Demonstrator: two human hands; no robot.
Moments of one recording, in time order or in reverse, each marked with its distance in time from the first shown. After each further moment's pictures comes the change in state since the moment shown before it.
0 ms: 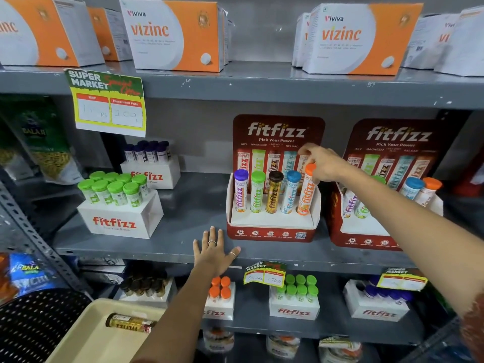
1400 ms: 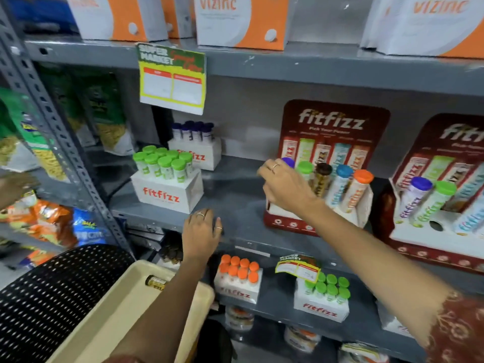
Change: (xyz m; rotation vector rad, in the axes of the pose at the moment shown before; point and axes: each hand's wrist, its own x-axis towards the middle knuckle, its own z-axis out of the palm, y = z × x) left_hand -0.057 -0.078 -0.049 -0.108 0.711 0.010; right_hand -0.024 -0.104 0.123 -0.411 0.358 -0.832
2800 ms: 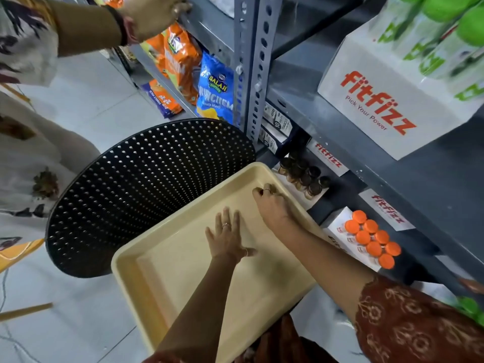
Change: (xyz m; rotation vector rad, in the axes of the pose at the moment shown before) left_hand -0.201 -0.224 0.089 0.048 -0.955 -0.867; right_hand 0.015 -0.323 0.322 0.023 -0.883 -0.354
